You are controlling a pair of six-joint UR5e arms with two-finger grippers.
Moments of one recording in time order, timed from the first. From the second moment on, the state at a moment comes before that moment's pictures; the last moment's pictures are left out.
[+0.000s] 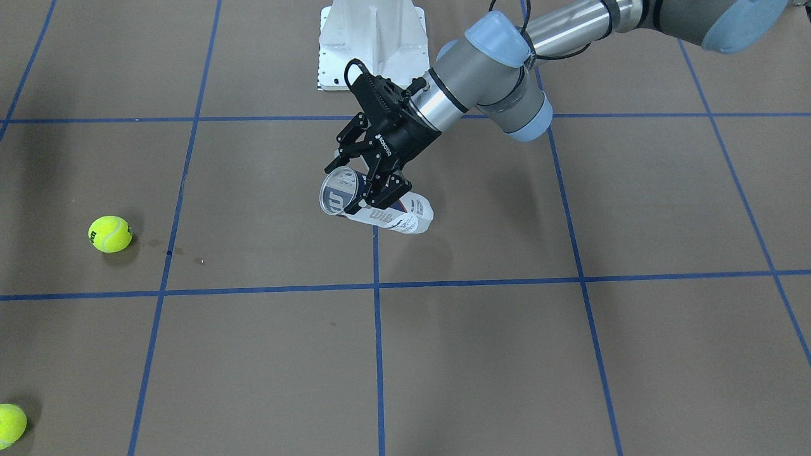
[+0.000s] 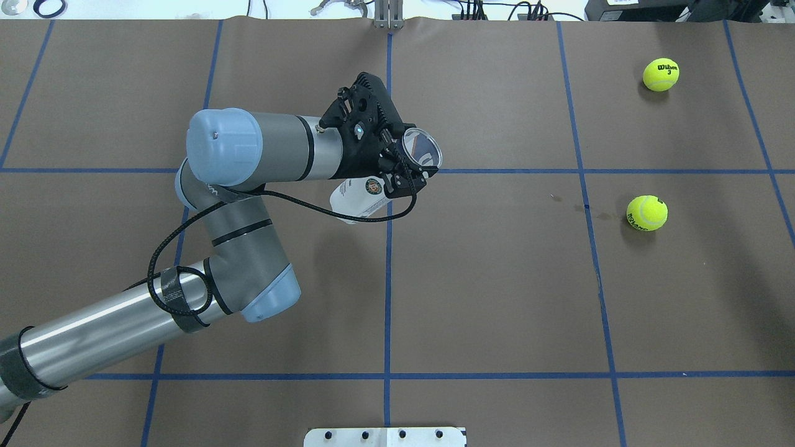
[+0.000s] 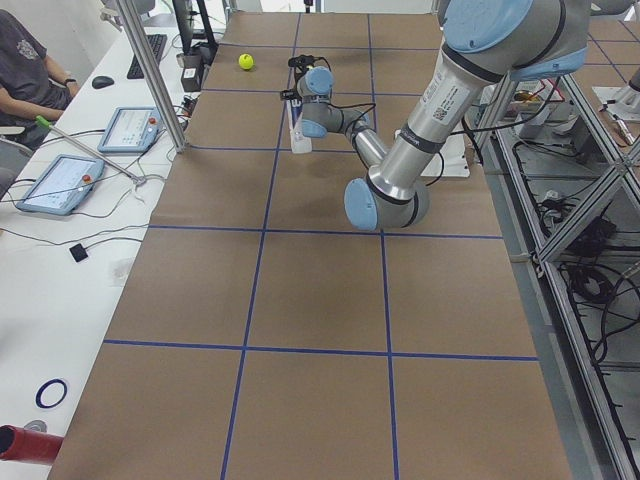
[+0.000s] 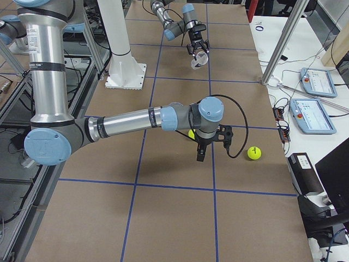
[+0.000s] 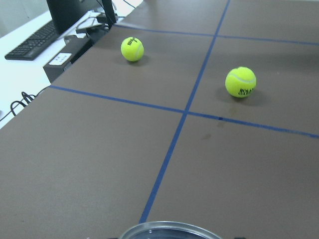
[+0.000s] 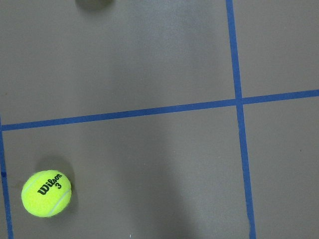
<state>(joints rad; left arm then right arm) -0.59 -2.31 -1.48 -2.63 -1.76 -0.31 1.47 -1.55 1.78 -1.68 2.42 0.27</state>
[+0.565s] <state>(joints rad) -0.57 -2.31 -1.45 -2.92 -1.56 -0.46 1.47 -1.54 1.78 -1.68 2.42 0.28</state>
